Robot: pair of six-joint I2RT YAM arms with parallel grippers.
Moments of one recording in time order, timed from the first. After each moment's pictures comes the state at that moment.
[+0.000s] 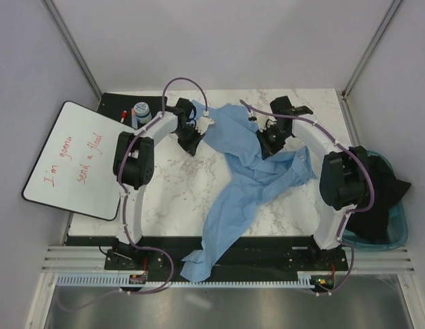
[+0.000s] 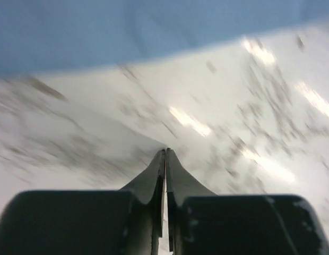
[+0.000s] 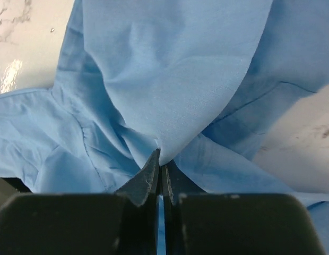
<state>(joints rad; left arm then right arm) -0.33 2.32 1.93 -0.88 0.35 0.58 0.26 1.87 1.54 -0.91 -0.36 -0.35</state>
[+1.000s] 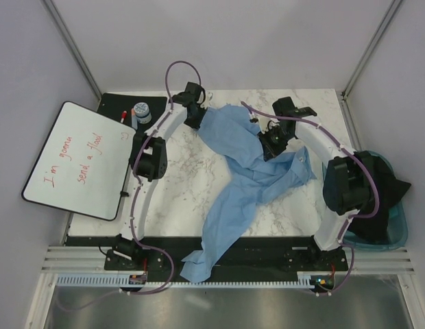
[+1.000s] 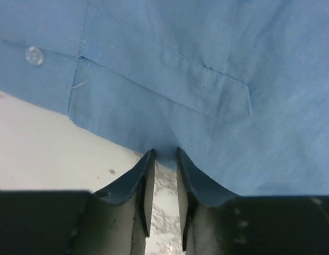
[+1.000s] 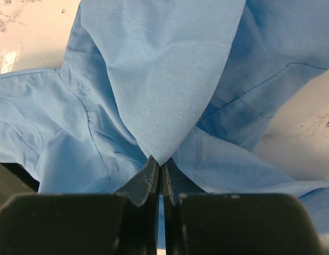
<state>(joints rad) -0.34 2.59 2.38 -0.81 0.01 0.14 0.27 1.81 1.50 -0.94 -0.37 -0.39</state>
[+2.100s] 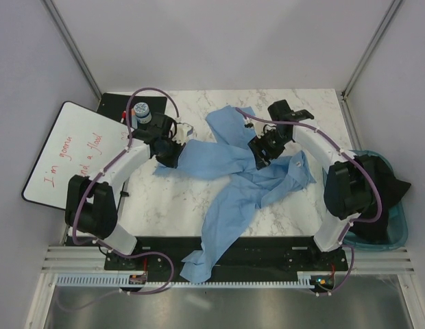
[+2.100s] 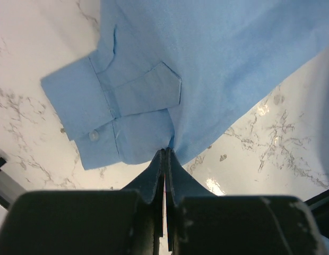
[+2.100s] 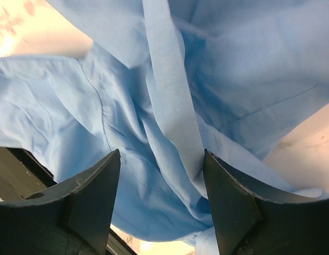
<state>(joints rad) -0.33 1.57 1.18 -0.72 0.16 0.22 0.31 1.77 1.45 -0.96 -0.39 -0.44</state>
